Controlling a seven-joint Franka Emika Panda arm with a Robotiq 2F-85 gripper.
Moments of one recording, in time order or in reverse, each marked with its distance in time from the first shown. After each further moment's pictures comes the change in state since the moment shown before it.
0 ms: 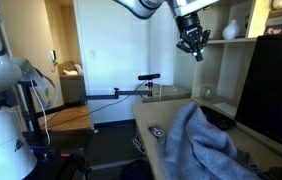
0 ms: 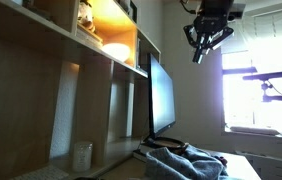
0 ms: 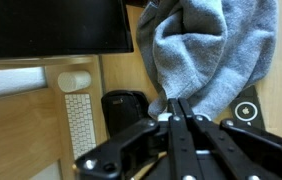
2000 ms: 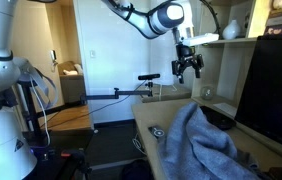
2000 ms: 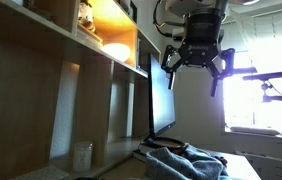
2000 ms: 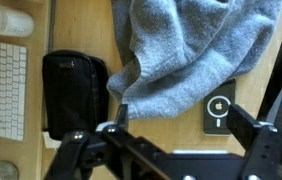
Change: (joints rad) arm 0.047 0.230 0.043 0.123 0.029 -0.072 -0.218
